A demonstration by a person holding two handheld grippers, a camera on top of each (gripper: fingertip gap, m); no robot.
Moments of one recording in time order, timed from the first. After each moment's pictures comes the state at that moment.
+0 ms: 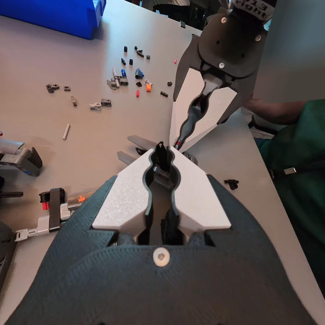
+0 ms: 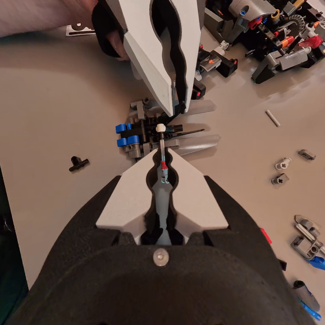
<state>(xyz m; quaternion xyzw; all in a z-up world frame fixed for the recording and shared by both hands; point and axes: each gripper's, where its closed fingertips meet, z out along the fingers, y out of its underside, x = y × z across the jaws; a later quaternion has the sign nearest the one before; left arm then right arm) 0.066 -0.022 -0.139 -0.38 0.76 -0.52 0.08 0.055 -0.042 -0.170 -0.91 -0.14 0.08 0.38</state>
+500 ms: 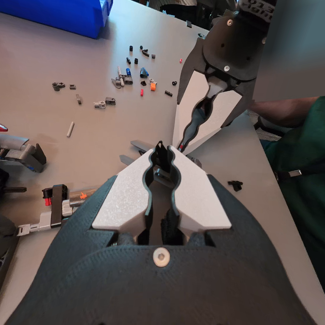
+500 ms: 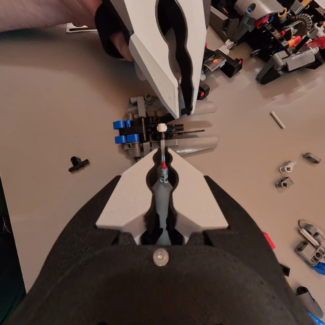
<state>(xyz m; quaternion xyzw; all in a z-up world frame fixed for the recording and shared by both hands) 0.068 -0.020 -0.141 -0.39 0.76 -0.51 0.09 0.052 -0.041 -0.173 -0.91 -0.15 0.08 0.37</state>
